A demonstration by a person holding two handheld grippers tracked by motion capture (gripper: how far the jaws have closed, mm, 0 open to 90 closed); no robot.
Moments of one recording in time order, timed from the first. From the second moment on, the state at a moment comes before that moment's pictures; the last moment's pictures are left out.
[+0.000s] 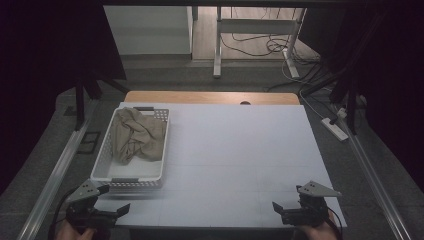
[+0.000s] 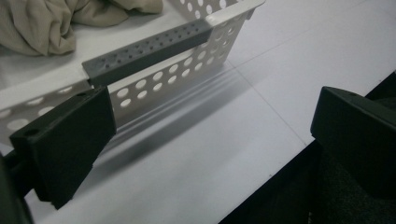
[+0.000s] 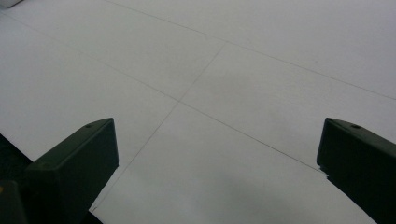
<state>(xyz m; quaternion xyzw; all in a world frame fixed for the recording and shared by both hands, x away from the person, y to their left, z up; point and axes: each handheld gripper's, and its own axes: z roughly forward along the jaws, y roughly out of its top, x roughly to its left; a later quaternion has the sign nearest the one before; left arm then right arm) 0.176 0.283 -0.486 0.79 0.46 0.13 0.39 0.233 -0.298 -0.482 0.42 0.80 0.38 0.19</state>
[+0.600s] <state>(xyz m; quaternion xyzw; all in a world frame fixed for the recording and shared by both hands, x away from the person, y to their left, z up) 0.184 0.279 -0.469 0.79 0.45 0.14 0.40 0.233 -0.296 -0.482 0.42 0.81 0.37 0.18</state>
